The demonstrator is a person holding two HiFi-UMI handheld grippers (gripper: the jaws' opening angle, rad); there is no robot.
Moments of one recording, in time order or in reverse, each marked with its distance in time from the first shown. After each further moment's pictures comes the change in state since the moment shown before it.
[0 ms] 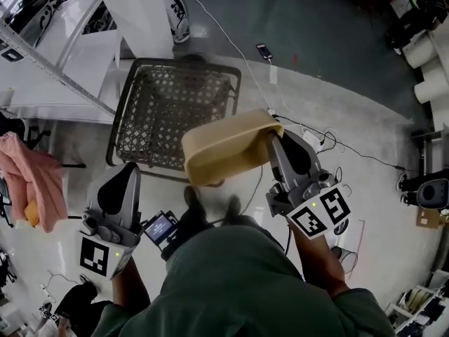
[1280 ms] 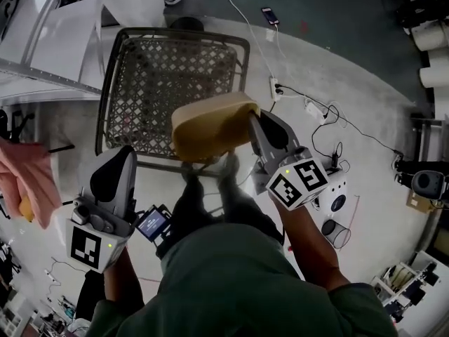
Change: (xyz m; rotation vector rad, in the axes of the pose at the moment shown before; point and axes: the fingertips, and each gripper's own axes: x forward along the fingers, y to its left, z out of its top) left arm 0.077 0.100 -0.103 -0.139 0.125 -0.067; right arm 0.135 -0.081 -0.152 0.114 0.247 -0.112
